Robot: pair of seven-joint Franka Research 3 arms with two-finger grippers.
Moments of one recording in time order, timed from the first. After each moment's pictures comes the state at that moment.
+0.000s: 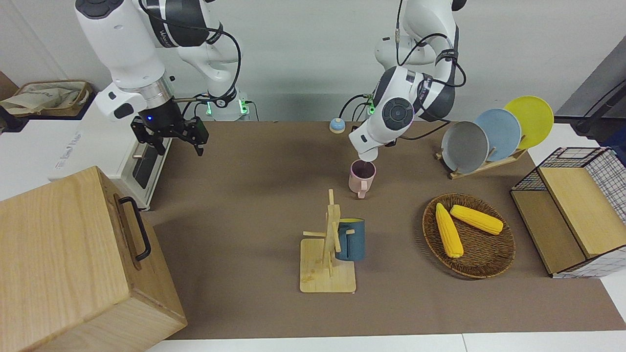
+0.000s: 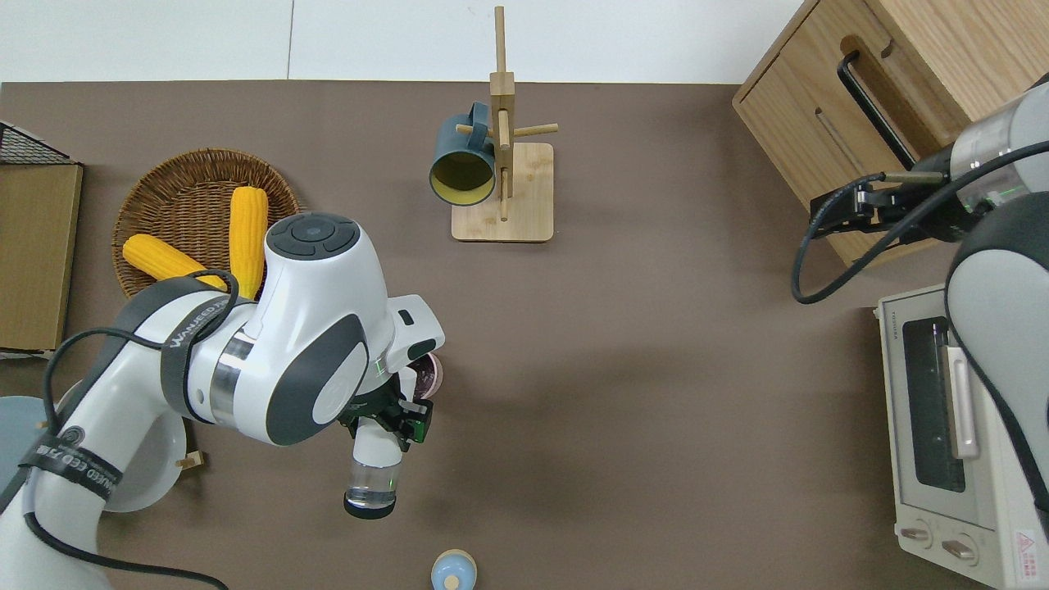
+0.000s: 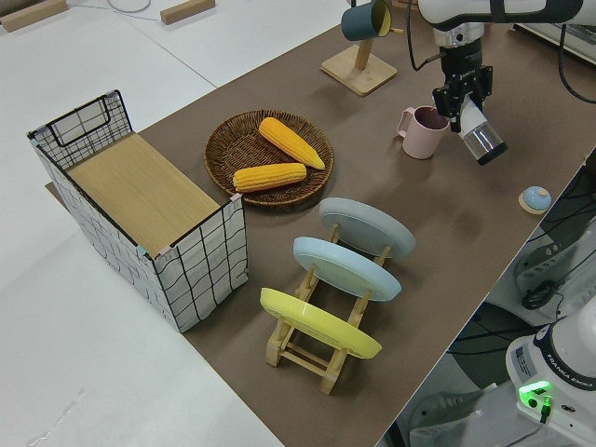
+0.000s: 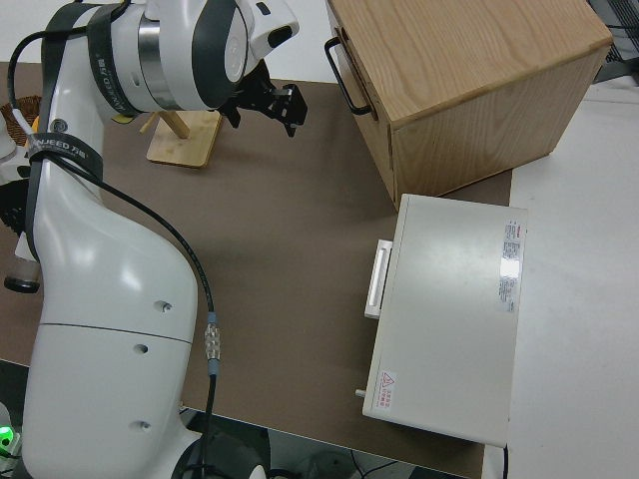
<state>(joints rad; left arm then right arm) -0.04 0.18 -0.38 -1.84 -0.11 1.50 -0.11 -0.01 0.20 0.10 -1.35 0.01 1.58 0.17</state>
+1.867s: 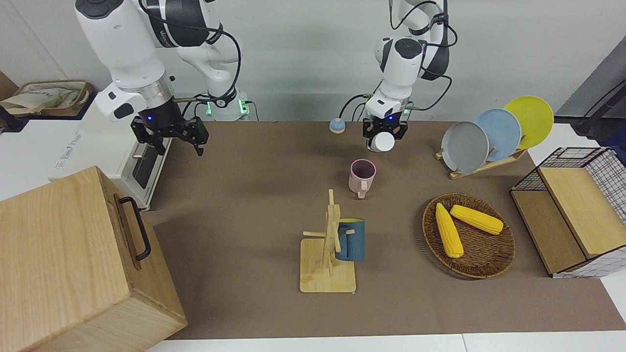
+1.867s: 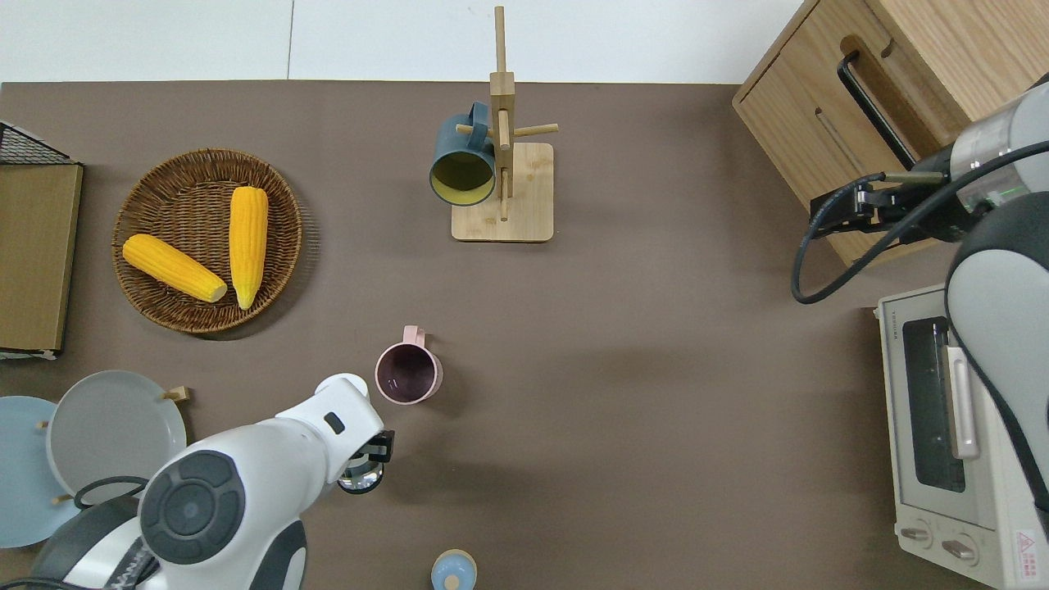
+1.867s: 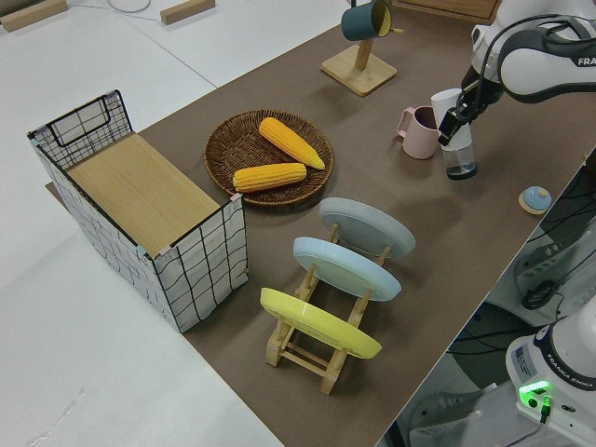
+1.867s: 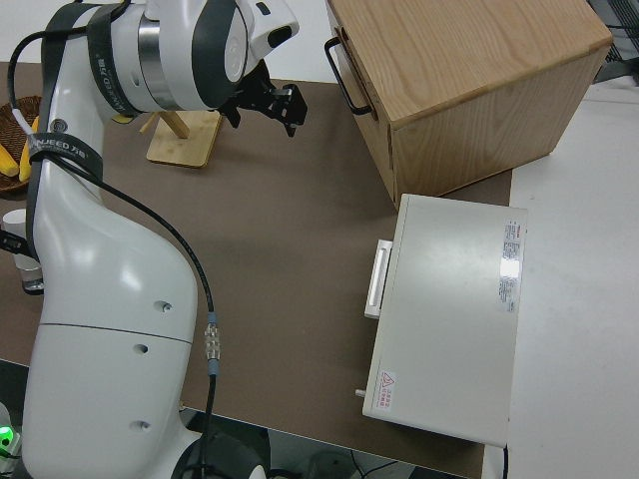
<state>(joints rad) 0.00 -0.35 -0.37 -2.47 -0.16 2.24 -0.15 -0.01 0.20 0.10 -1.35 0.01 1.58 0.17</state>
